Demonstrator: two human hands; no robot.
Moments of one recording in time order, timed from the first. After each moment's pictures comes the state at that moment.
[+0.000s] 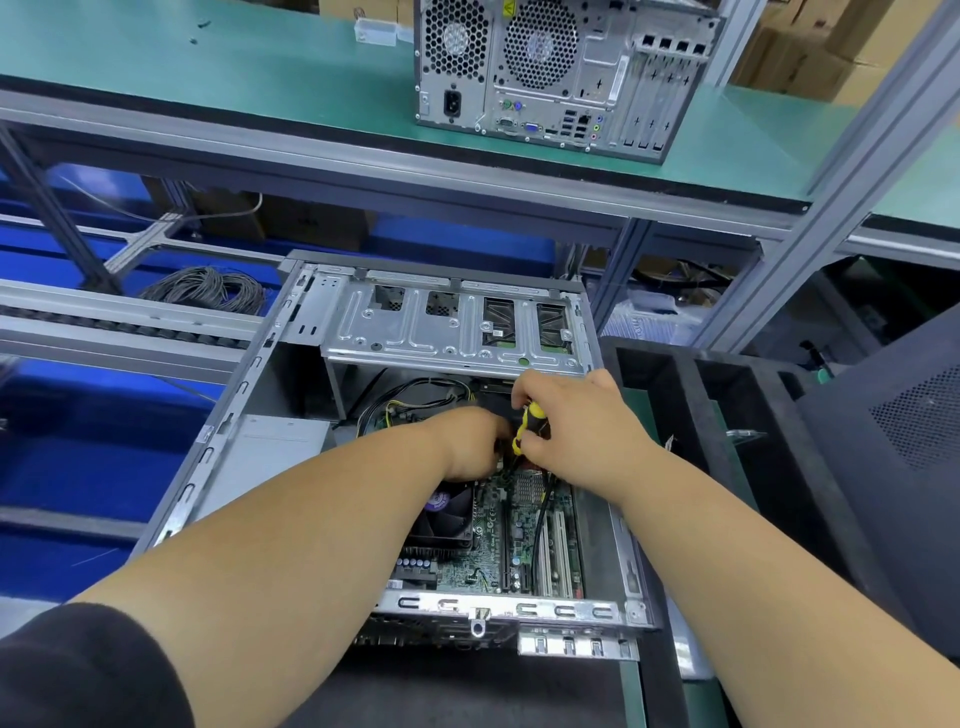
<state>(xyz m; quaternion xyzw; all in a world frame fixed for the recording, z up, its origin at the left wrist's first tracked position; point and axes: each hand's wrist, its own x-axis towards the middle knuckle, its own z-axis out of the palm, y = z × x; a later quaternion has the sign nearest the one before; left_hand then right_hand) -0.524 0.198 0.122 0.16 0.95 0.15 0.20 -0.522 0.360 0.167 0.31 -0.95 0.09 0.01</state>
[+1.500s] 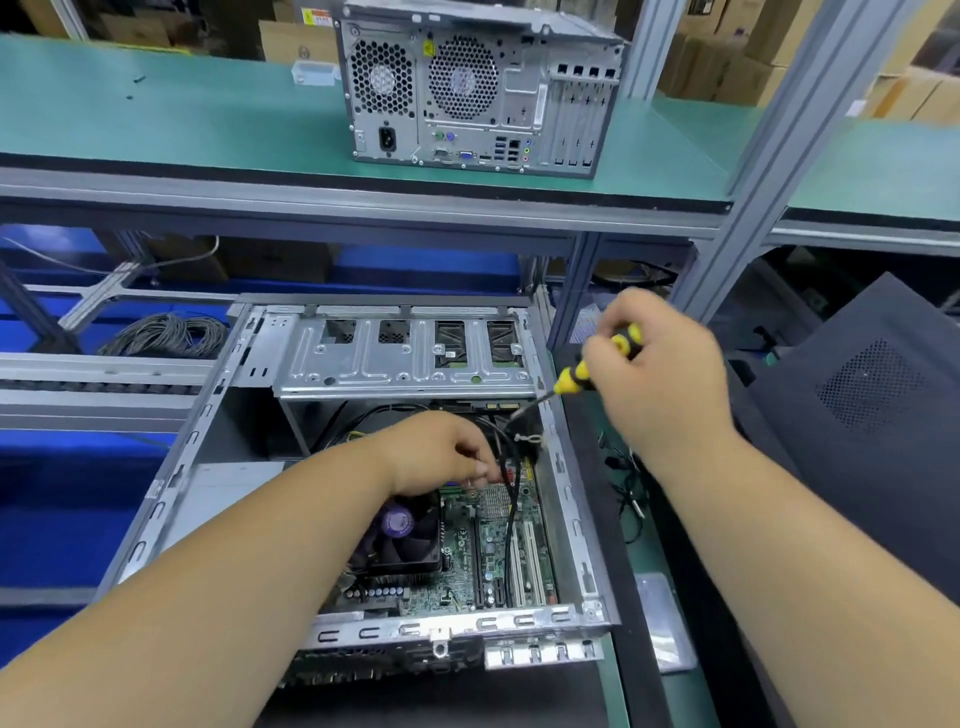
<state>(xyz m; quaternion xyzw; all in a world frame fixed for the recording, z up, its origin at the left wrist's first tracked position) -0.512 0.193 0.159 0.15 0.88 0.37 0.24 -0.497 0.408 0.250 0.10 -0.90 0.34 0.26</state>
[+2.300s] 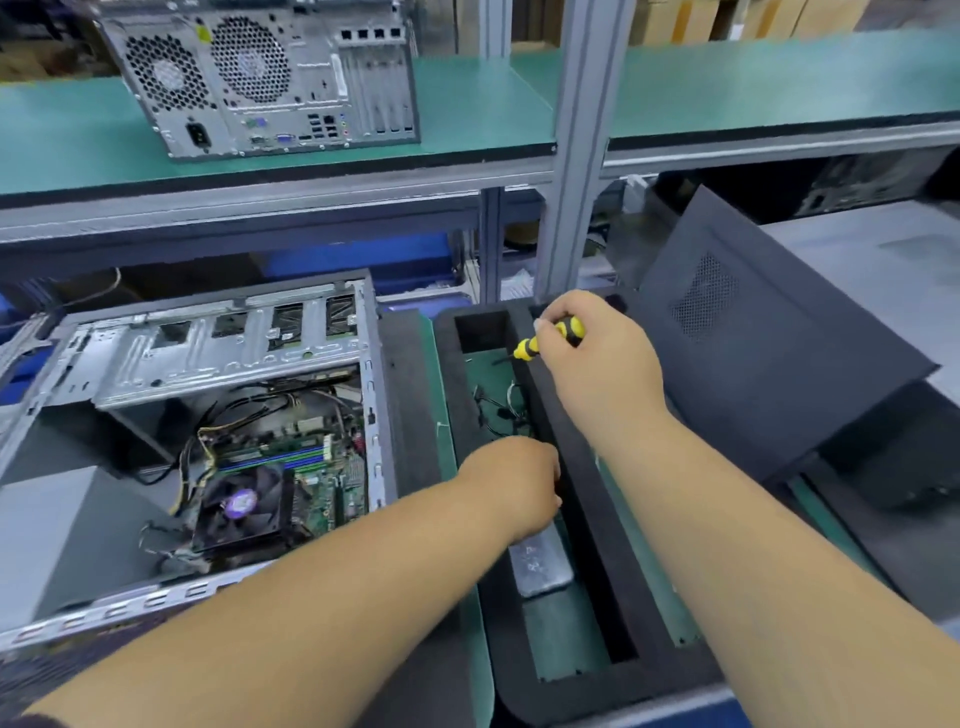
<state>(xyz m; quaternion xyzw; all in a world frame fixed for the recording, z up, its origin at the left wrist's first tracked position) -0.443 0.449 0.156 0.23 0.95 0.09 0.20 -0.455 0.553 0.221 -0.02 -0.90 0.40 0.18</state>
